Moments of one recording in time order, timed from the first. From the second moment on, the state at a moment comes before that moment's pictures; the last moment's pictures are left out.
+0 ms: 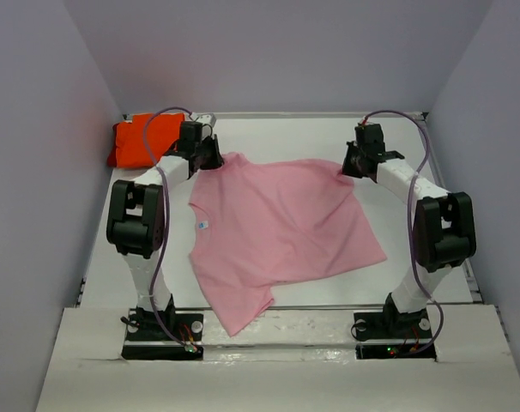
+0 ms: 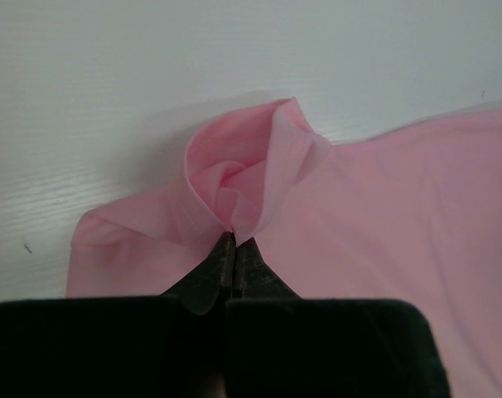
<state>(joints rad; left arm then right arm) -0.18 1.95 1.36 -0.09 0.23 -0.26 0.18 1.78 1.30 -0.33 0.12 0.36</state>
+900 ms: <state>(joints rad) -0.22 1.46 1.07 -0.28 0.17 -0.23 0.18 1.54 1.23 -0.51 0.18 0.34</state>
